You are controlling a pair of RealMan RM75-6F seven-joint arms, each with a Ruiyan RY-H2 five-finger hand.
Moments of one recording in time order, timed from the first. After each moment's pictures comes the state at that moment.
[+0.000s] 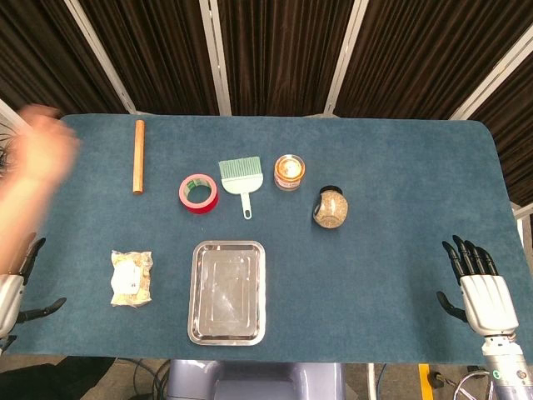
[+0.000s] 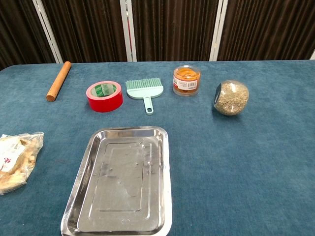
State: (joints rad) left arm -0.07 -1.10 0.00 -1.62 1.53 1.50 0.08; right arm 0.10 -1.14 0.05 -1.62 -1.51 1.45 -0.17
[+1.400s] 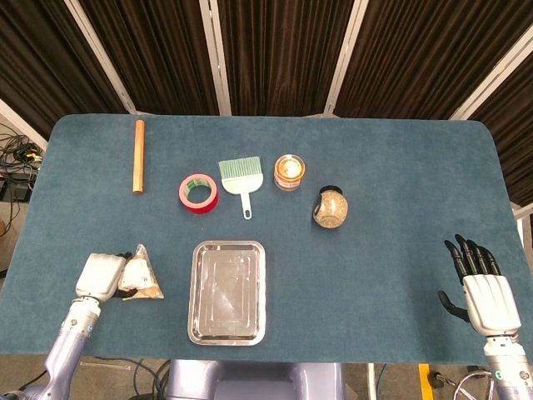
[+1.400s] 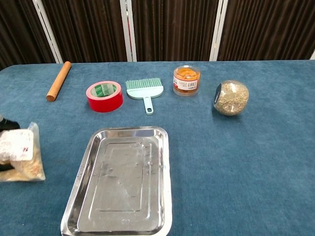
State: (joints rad) left arm -0.35 -1.41 -0.06 -1.61 1.19 1.16 0.59; right arm 0.10 -1.14 0.05 -1.62 -1.51 1.46 -0.15
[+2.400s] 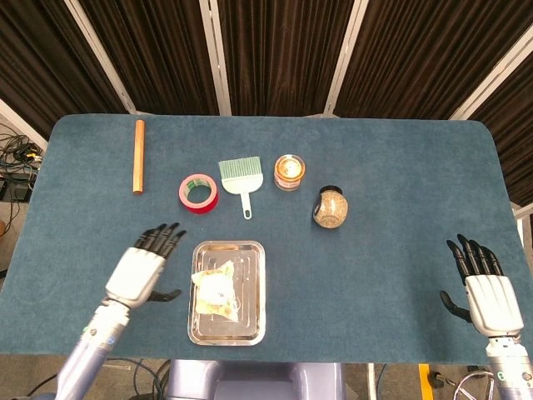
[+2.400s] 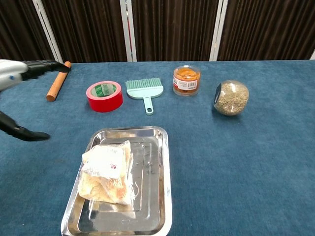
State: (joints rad) left arm -0.40 -1.30 -0.06 -2.00 1.31 1.25 0.64; right arm 0.09 -1.13 0.05 -1.63 -1.51 1.46 -0.14
